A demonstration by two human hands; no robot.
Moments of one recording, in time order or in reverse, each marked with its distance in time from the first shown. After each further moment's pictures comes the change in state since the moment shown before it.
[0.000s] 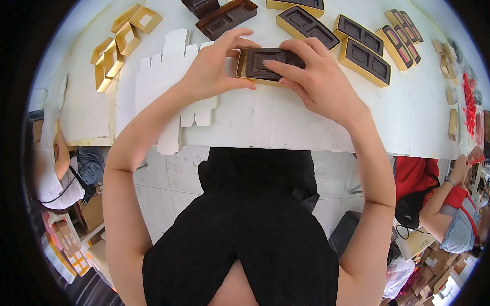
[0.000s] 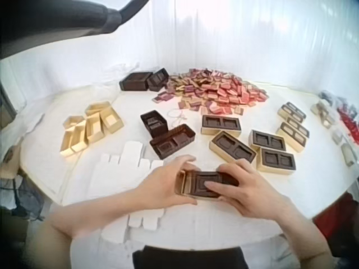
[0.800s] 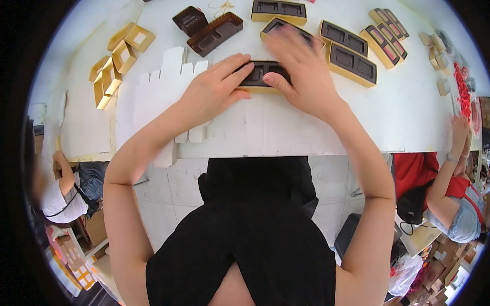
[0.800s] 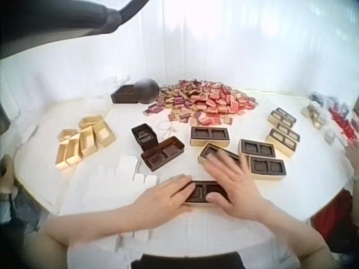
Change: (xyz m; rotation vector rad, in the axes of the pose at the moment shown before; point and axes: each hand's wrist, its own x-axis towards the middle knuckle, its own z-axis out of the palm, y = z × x) left_hand -0.004 0.008 0.015 0.568 0.067 0.315; right_hand -0.003 0.011 0.019 -0.196 0.013 0.207
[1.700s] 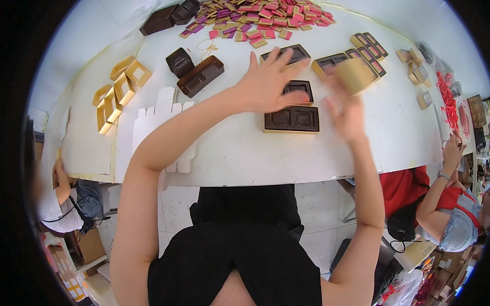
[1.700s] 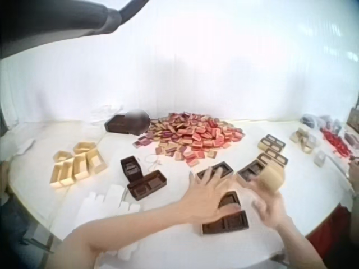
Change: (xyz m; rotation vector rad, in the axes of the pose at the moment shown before) left_hand 0.151 0.026 0.044 -0.025 -0.193 -0.189; right_hand -0.069 0.108 -0.049 0.169 0.242 0.180
